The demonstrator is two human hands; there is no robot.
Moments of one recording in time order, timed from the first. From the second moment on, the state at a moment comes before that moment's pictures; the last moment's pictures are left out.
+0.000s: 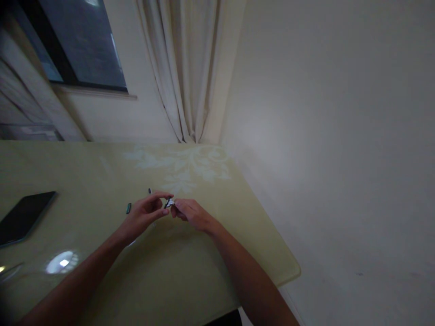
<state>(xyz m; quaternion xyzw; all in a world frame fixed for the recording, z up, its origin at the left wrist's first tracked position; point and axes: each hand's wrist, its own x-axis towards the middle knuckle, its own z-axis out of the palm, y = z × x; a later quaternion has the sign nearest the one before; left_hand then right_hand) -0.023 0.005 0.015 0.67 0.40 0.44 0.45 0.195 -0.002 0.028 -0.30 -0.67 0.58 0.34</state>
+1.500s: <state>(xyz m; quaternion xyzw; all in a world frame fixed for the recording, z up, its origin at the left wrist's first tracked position) -0.012 -0.012 0.027 0.76 0.42 0.48 0.12 0.198 0.004 0.028 -0.37 -0.69 0.46 0.41</state>
